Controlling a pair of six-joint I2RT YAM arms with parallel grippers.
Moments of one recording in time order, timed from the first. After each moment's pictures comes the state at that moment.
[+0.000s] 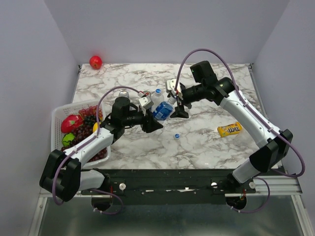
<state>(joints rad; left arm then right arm) -0.47 1.24 0.69 0.22 0.78 -0.07 0.59 1.56 1.63 -0.88 -0.77 -0.93</state>
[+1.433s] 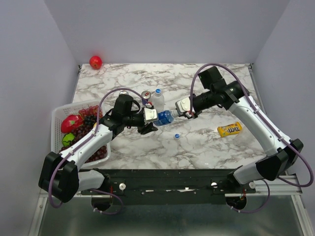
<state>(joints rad) -0.49 1.22 0.81 -0.19 0.79 0.62 0.57 1.46 1.57 -1.08 -0.78 -1.44</state>
